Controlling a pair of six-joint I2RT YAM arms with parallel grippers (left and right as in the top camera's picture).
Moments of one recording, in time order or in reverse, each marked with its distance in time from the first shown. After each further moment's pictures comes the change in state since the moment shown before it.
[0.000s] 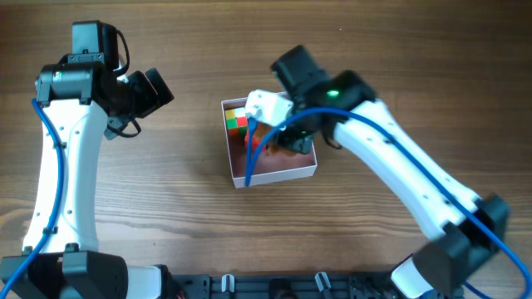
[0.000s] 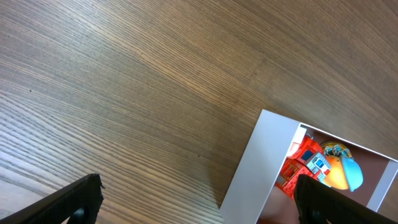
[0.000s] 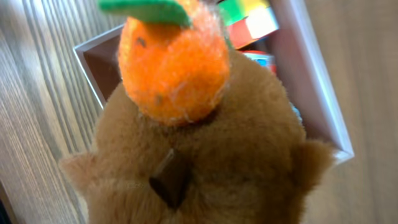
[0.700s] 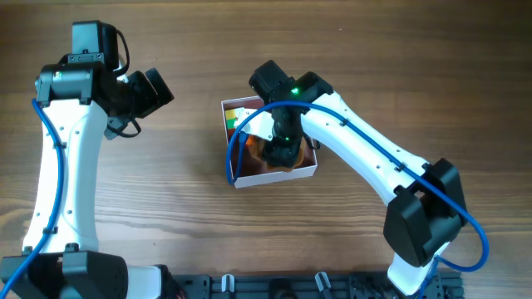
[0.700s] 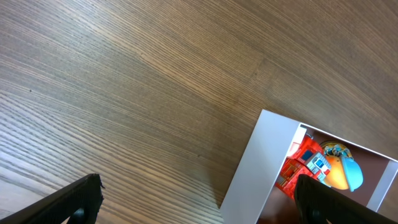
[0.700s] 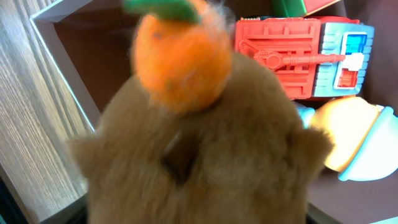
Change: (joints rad) left arm 0.000 0.000 0.000 0.000 0.000 0.000; right arm 0.028 0.156 0.000 -0.032 0.000 0.029
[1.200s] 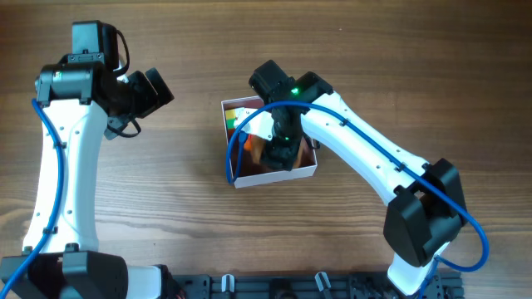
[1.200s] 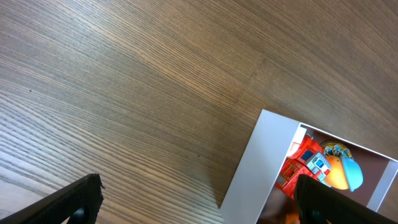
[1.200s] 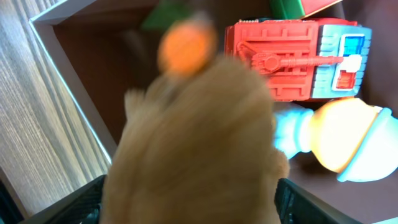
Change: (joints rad) left arm 0.000 0.000 0.000 0.000 0.000 0.000; right arm 0.000 0.000 0.000 0.006 0.000 0.002
